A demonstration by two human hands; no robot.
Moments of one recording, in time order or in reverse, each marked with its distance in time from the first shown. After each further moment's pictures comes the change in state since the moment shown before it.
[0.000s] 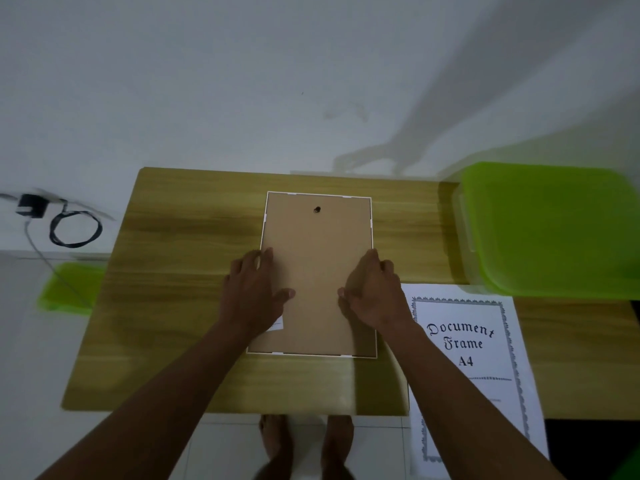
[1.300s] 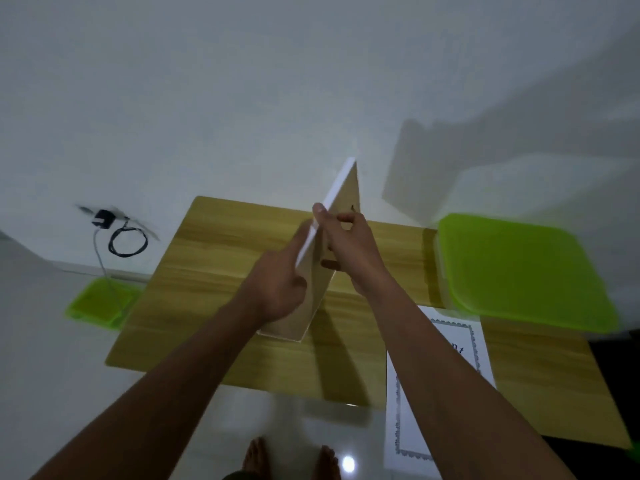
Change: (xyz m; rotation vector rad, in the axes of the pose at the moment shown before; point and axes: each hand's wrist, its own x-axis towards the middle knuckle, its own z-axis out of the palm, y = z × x) left_hand -0.095 0.074 -0.137 -0.465 0.078 0.211; right_hand -0.074 -0.107 -0.101 0.924 -0.062 -0.064
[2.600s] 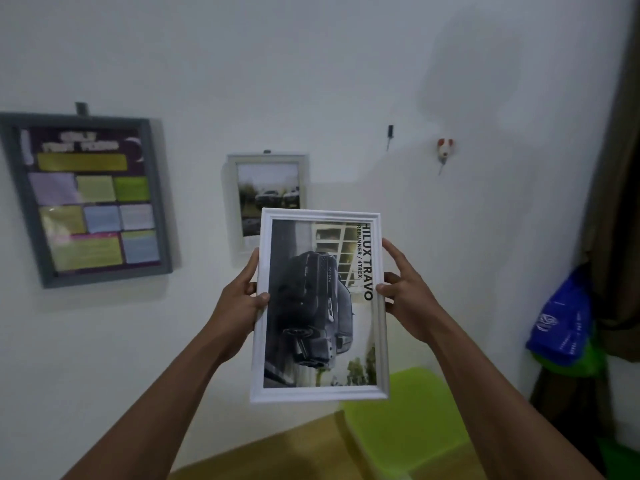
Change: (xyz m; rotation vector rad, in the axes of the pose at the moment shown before) left_hand 0.074 0.230 -0.184 -0.694 -0.020 0.392; right_hand -0.166 -0.216 -0.201 0.138 0.316 -0.679
